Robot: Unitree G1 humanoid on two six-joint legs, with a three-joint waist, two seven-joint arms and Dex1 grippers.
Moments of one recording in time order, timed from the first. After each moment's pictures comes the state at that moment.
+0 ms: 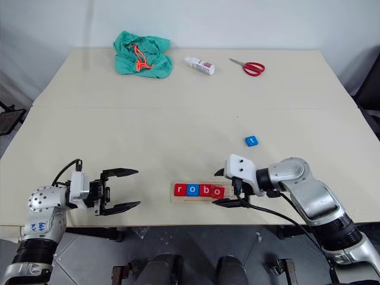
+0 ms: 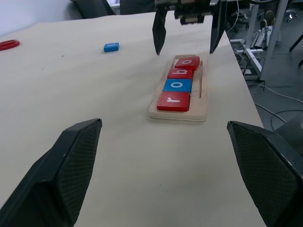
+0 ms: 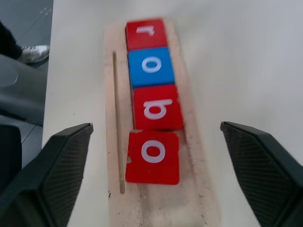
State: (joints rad) left arm -0.21 0.60 0.15 0.28 -0.48 -0.33 -1.39; right arm -0.42 -0.81 0.21 -0.30 0.29 0.54 1.16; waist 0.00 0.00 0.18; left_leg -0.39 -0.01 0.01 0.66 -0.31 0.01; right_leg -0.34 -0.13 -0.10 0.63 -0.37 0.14
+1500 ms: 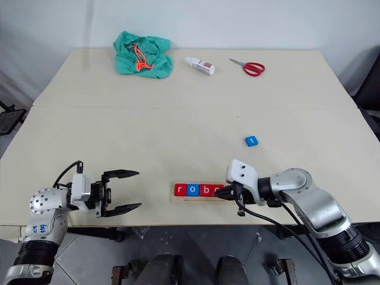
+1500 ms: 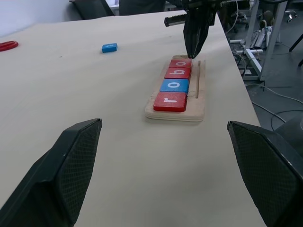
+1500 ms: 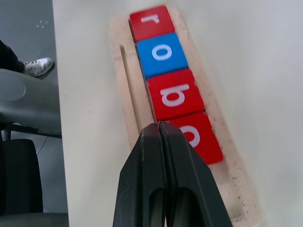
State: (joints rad) left arm -0.21 0.59 0.14 0.27 -0.48 -0.34 -1.39; right arm -0.35 -0.82 0.22 -0.39 0.36 0.66 1.07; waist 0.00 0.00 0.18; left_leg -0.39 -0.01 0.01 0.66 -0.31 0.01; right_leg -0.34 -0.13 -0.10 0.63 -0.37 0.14
